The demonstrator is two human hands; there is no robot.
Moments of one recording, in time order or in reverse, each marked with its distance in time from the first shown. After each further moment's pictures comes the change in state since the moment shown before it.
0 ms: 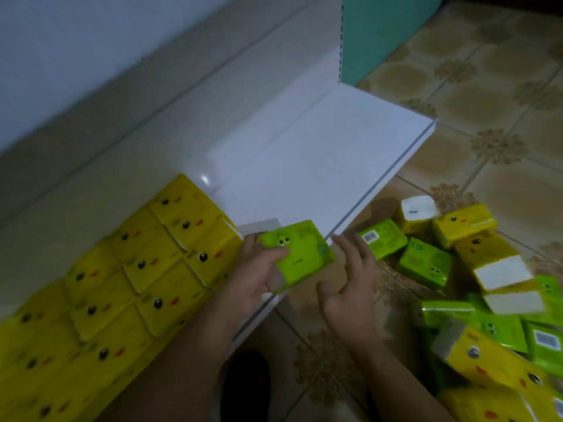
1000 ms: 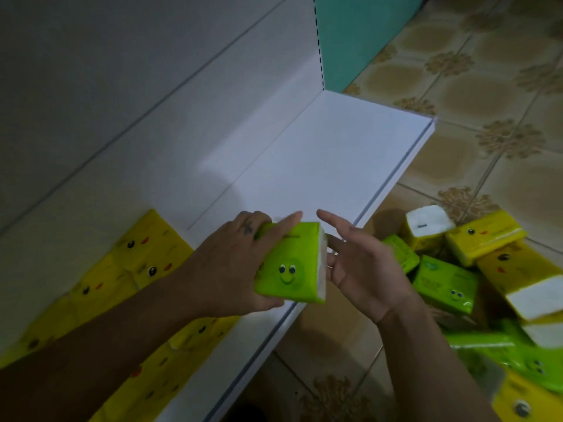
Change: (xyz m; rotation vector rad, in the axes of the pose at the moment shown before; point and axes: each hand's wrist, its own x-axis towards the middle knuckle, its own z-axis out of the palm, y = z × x) left_hand 0.059 0.064 0.001 1.767 -0.262 1.132; right_hand 0.119 0.016 -0.021 1.074 -0.493 0.640
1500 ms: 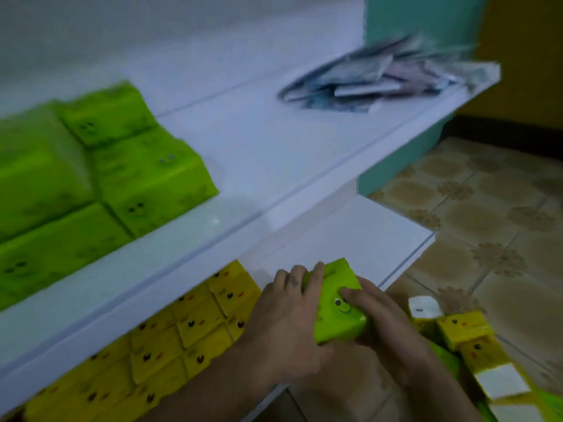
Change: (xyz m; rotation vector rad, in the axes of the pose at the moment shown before) left_hand -0.105 0.120 -0.175 -0.061 0.166 -0.411; right_hand -0.159 -0.066 0.172 -0.536 0.053 -0.050
